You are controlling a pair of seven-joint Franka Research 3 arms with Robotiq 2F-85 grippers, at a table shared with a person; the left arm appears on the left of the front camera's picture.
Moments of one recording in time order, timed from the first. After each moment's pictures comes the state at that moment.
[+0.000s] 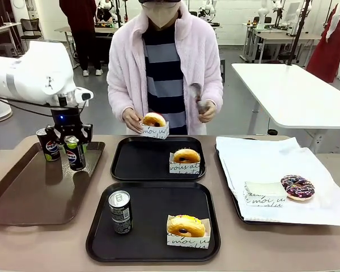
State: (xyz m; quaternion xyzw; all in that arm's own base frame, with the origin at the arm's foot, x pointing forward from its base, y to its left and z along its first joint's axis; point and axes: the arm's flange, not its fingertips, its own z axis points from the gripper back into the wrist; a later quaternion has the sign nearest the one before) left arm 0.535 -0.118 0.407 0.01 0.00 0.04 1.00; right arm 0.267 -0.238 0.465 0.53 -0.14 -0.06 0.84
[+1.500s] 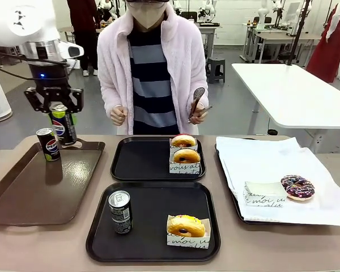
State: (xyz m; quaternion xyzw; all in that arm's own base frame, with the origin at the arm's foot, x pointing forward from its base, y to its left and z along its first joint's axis) left arm 0.473 -0.146 0.537 0.01 -0.03 0.02 1.00; right arm 0.267 -0.238 0.465 0.53 -0.14 -0.06 0.84
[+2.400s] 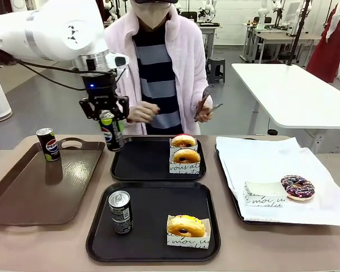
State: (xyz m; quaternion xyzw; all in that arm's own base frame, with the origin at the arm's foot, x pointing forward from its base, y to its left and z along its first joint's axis) left arm 0.495 -0.237 0.506 -0.05 -0.01 -0.10 0.99; right arm 0.267 -0.238 0.465 0.53 -0.14 -0.06 0.84
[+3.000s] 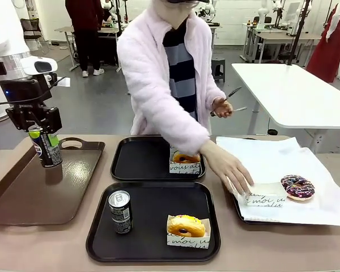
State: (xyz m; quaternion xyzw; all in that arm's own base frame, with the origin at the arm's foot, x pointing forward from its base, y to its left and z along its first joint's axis) left arm 0.423 -0.091 0.511 -0.05 0.02 -0.16 0.99; right arm 0.267 -0.238 0.465 0.53 -0.14 -0.06 0.84
